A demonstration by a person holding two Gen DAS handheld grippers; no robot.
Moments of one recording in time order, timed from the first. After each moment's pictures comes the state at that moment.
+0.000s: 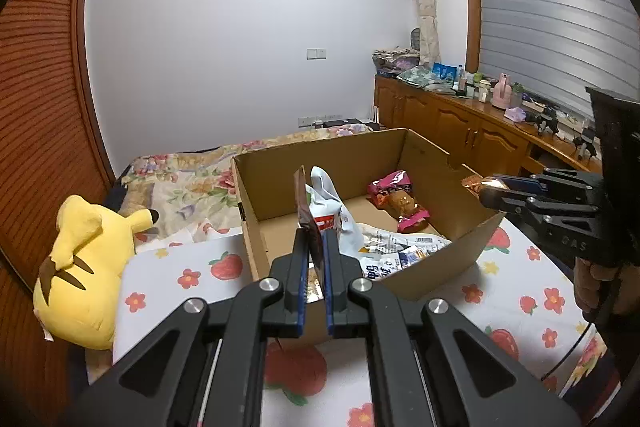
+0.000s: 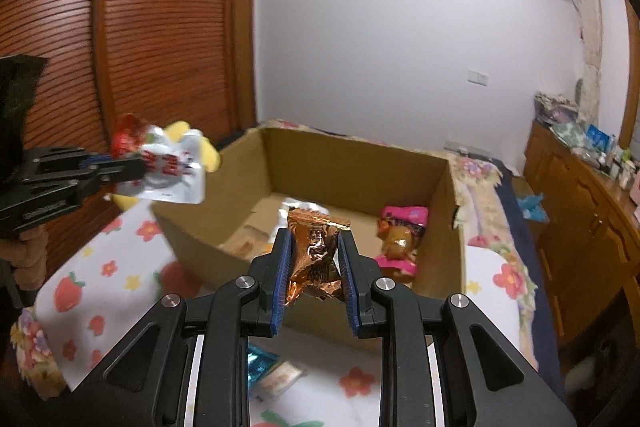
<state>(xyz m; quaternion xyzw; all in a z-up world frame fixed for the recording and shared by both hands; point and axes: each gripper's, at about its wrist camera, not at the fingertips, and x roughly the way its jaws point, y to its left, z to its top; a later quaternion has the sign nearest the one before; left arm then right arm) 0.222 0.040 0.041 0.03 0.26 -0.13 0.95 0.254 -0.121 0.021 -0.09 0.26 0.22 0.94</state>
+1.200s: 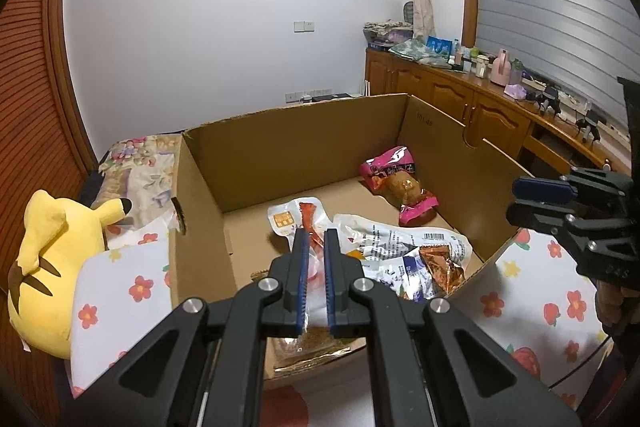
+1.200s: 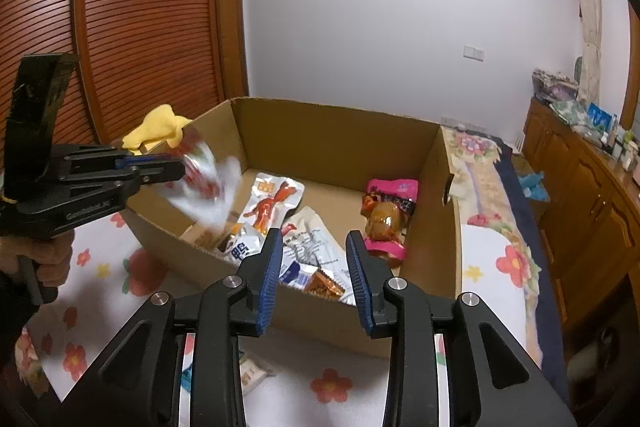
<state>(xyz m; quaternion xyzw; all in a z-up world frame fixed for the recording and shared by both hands) 0.285 0.001 0.000 0.04 0.31 -0.15 0.94 0.284 -0.140 -0.006 -0.09 0.30 0.22 0.93</state>
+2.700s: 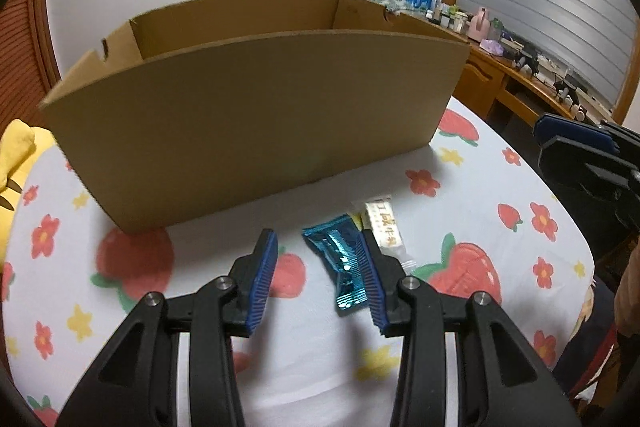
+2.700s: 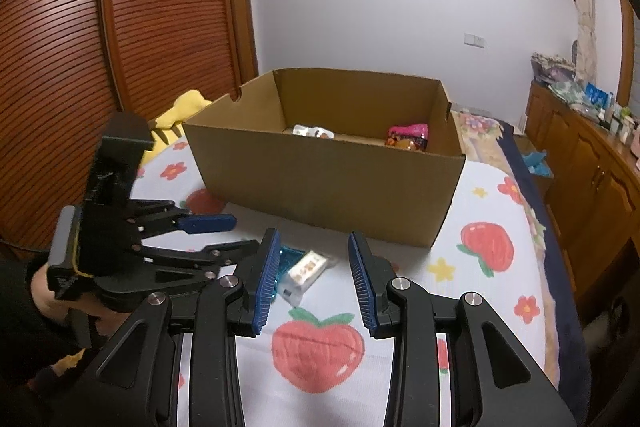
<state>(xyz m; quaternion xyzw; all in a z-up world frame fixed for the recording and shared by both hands) 0.197 -0.056 -0.078 0.02 0.39 -0.18 0.90 0.181 -0.147 -0.023 -0.07 0.31 0.22 0.92</state>
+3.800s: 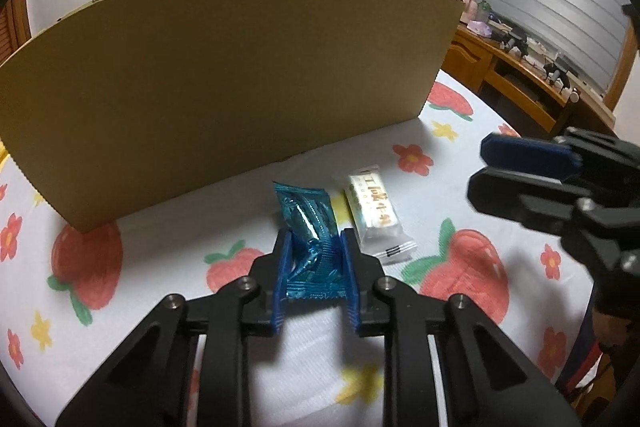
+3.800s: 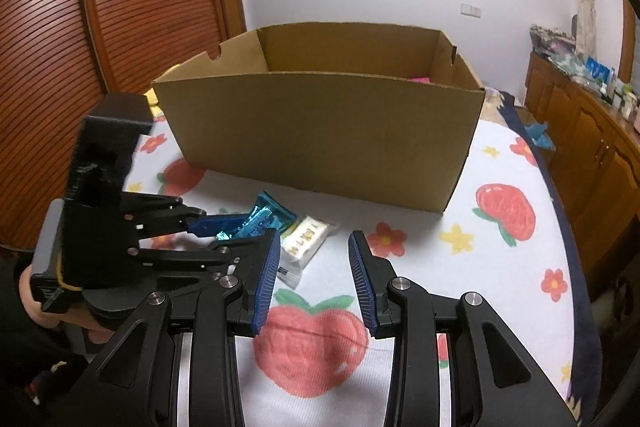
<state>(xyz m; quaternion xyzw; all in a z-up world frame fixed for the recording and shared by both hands) 0.209 -0.069 -0.099 0.03 0.41 -0.21 0.89 0.202 -0.145 -0.064 -0.06 0.36 0.21 0.91</state>
